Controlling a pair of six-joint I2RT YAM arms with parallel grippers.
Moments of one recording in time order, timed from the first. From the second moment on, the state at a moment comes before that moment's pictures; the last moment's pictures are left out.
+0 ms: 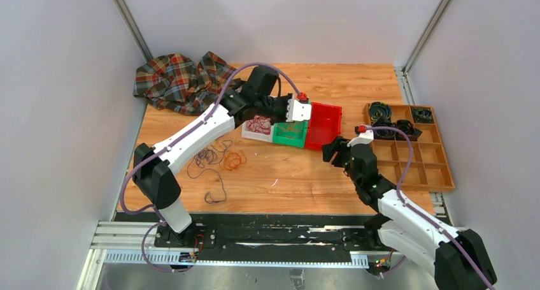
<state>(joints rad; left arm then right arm) -0.72 1.67 1.61 -0.56 0.51 0.97 0.48 0.86 0.30 0.20 0.22 0.51</state>
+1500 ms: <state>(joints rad) -0.69 1.65 1.58 -0.36 0.45 0.50 0.37 1.50 0.44 1.05 -0.18 0.49</state>
